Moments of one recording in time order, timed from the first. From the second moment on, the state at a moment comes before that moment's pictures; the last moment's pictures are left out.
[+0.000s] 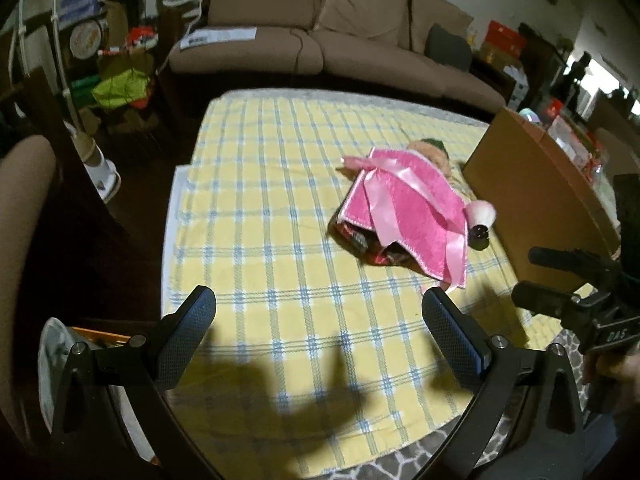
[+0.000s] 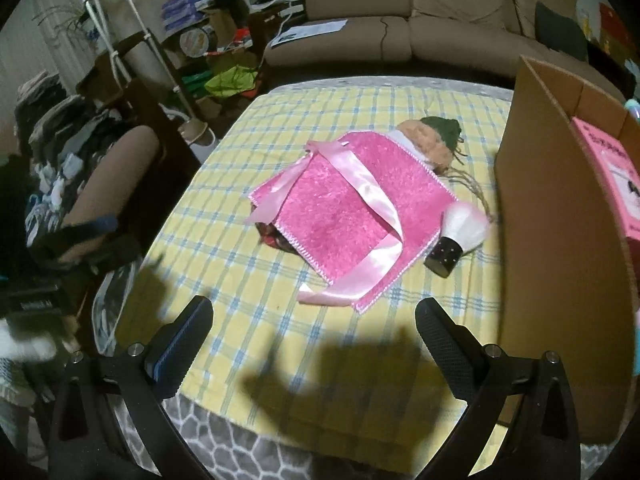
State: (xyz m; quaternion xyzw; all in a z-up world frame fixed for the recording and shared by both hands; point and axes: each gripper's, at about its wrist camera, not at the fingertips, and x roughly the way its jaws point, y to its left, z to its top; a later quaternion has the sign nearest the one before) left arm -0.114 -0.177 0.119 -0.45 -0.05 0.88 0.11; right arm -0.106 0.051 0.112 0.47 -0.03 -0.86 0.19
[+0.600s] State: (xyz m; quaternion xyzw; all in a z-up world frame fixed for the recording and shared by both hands) left arm -0.188 -0.162 0.077 -0.45 -0.08 0.88 0.15; right arm -0.186 0.052 0.072 0.46 -0.03 -0.87 0.17
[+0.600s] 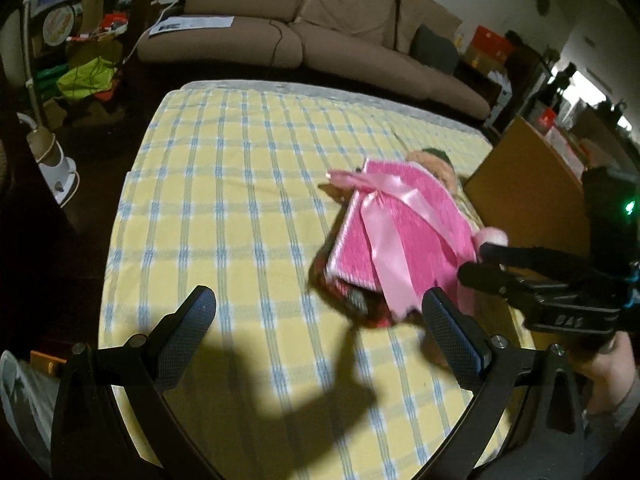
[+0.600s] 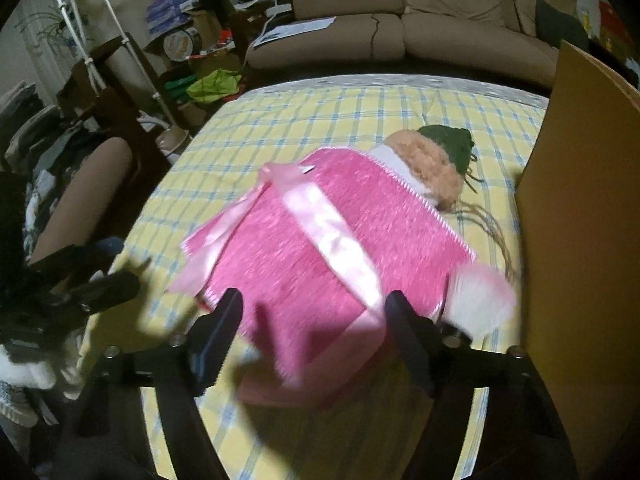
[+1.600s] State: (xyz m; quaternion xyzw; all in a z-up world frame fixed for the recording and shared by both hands) left arm -0.173 -0.145 0.069 -0.48 -0.12 0.84 0.22; right arm -0.125 0.041 0.051 0.50 -0.11 -0.80 0.30
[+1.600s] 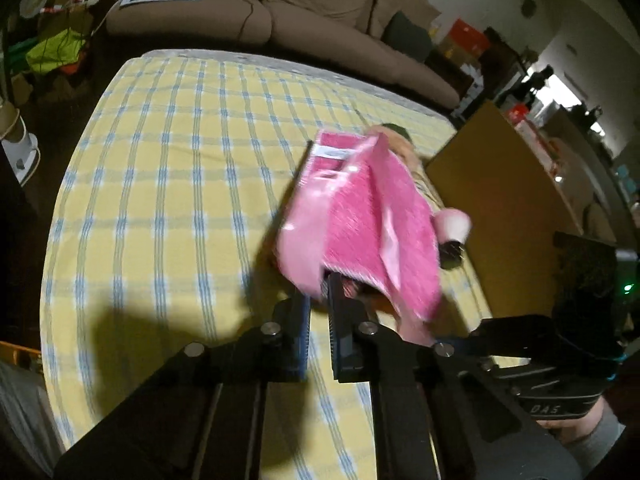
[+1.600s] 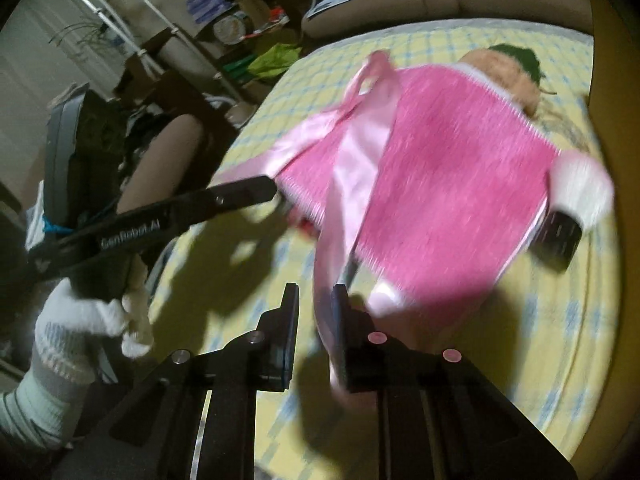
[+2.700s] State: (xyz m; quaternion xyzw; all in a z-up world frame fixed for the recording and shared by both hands) left arm -0.136 -0.099 0.081 -0.44 -0.13 0.83 0.31; right arm -0.094 0.090 0.068 0.48 -0.09 -0.85 0.22
